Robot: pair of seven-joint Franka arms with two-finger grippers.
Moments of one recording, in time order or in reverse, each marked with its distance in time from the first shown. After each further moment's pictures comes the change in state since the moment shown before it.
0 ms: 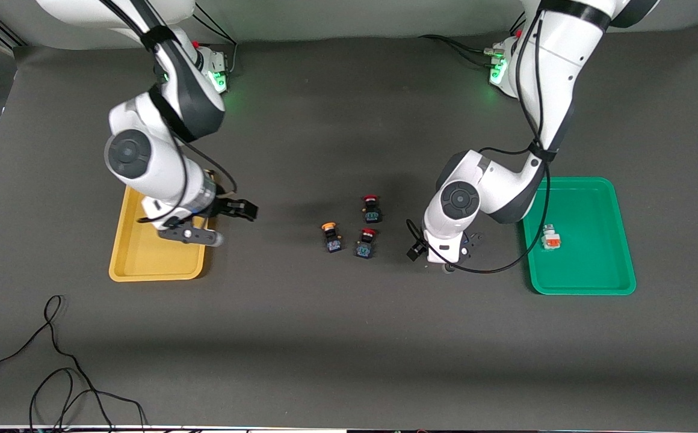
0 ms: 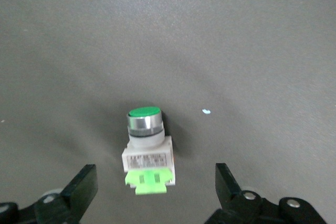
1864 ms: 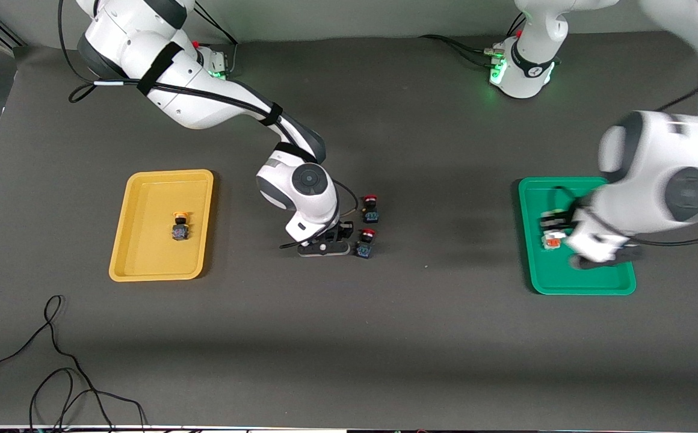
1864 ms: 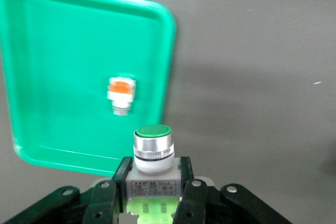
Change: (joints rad) left arm 0.455 -0.372 0.030 0.032 -0.105 -0.590 1.140; right arm 0.179 0.569 0.135 0.231 -0.594 0.322 0.401
